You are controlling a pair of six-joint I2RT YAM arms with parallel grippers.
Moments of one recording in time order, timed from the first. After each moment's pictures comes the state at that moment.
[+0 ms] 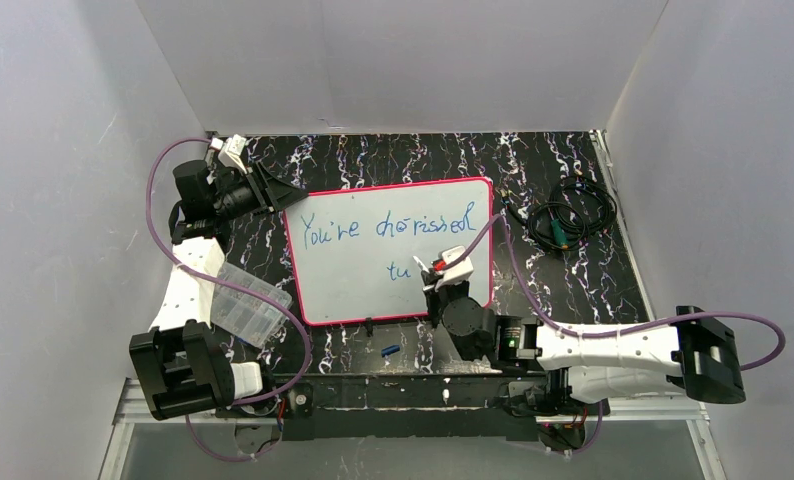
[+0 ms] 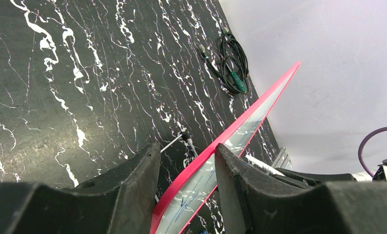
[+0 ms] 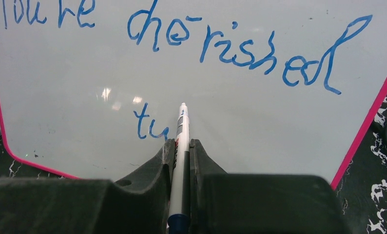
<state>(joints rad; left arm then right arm) 0.19 1.27 0.97 -0.09 0.98 -0.47 1.41 1.08 0.59 0.24 0.98 0.23</state>
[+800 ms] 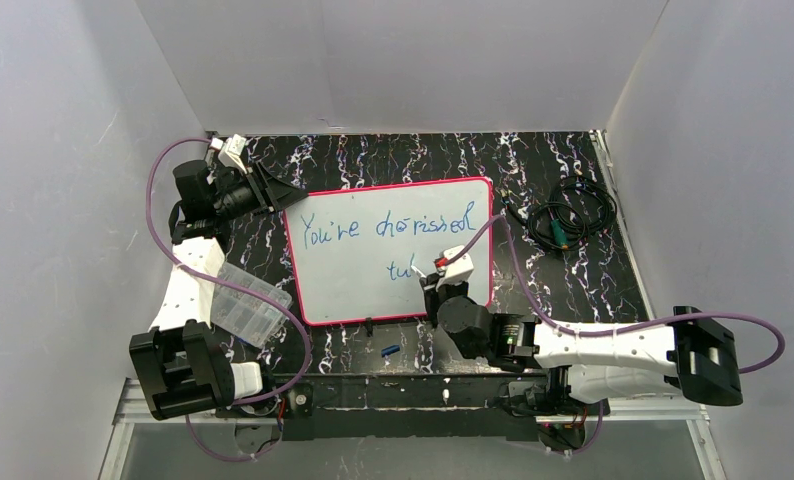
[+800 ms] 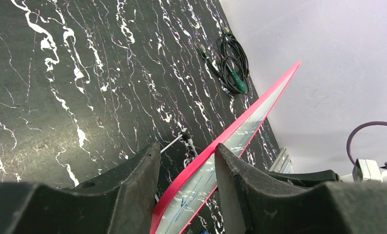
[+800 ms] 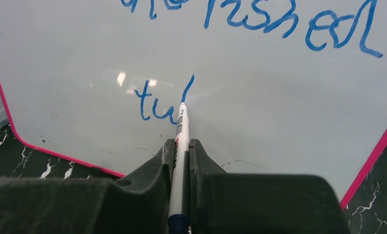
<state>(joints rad) 0.19 1.27 0.97 -0.09 0.98 -0.47 1.37 1.11 0.58 0.17 0.90 0.37</state>
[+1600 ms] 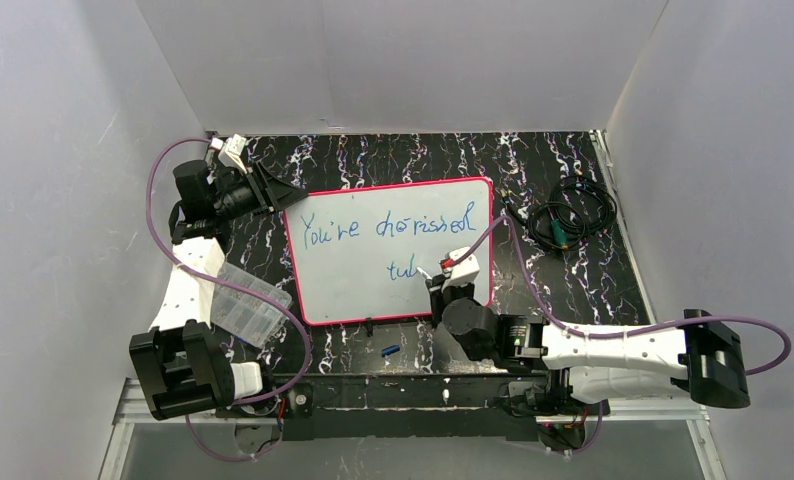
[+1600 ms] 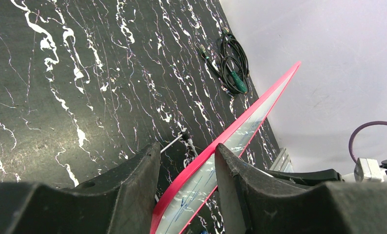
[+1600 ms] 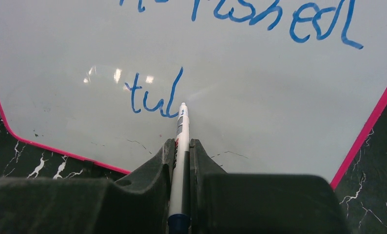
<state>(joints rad) 0.19 1.27 0.97 -0.09 0.98 -0.47 1.38 1.05 0.57 0.07 0.91 0.41</state>
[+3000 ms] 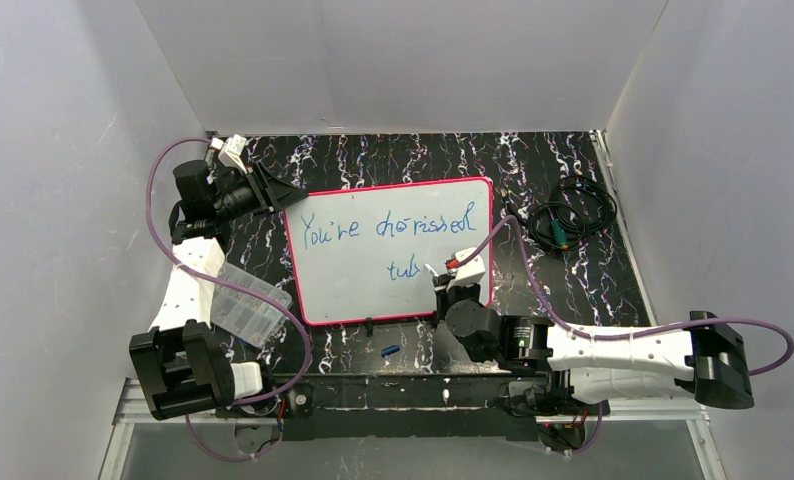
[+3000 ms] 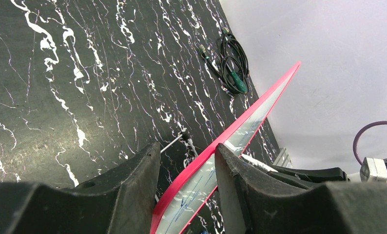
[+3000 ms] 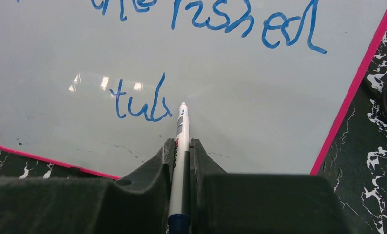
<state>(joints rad) 0.19 1.27 0.97 -0.09 0.98 -0.47 1.40 1.01 0.57 0.05 0.97 0.39</state>
